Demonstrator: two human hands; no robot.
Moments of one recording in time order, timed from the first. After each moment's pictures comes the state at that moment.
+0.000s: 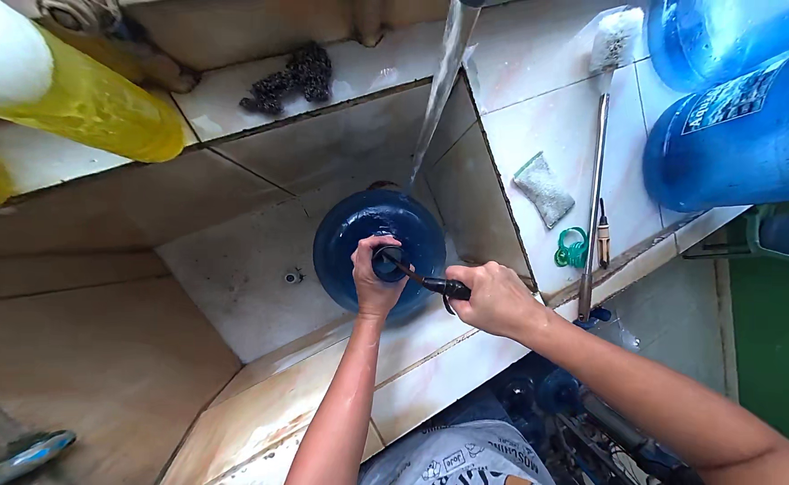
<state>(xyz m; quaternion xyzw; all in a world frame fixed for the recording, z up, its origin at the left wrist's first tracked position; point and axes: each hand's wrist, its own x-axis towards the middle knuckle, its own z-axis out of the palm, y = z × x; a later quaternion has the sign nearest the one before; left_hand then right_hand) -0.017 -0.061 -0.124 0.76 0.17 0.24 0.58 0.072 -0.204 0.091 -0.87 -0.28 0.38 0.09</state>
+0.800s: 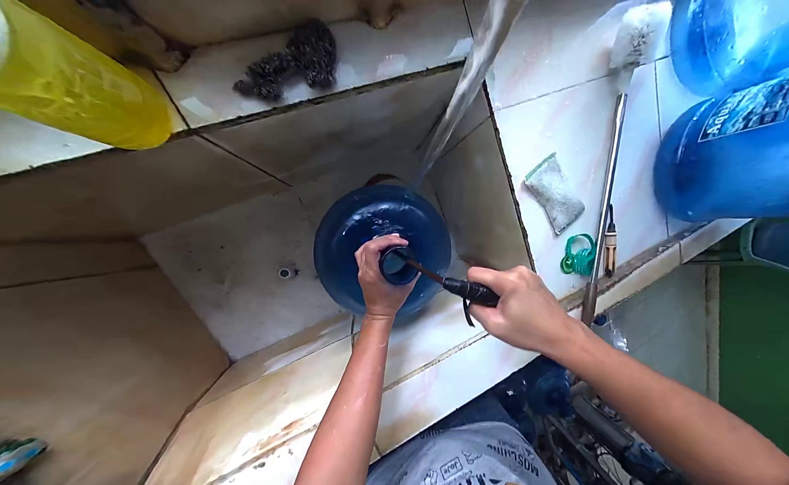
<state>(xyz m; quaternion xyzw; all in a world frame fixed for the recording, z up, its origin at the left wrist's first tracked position) -0.015 -0.072 -0.135 0.77 0.17 0.28 0.55 0.075 -0.220 0.102 -0.88 -0.33 0.29 0.16</state>
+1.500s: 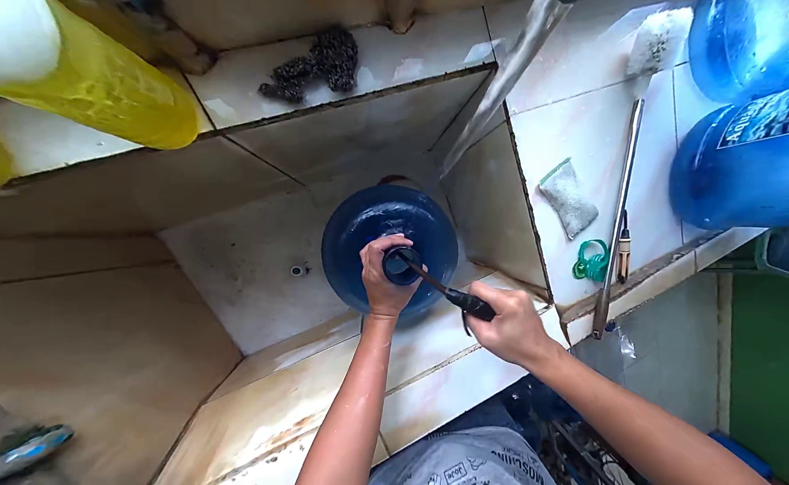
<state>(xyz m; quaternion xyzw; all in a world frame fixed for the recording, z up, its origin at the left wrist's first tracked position) -0.020 -0.061 -0.138 0.76 0.18 0.29 0.56 0.037 -0.219 0.055 -0.89 -0.30 0.20 0.27</state>
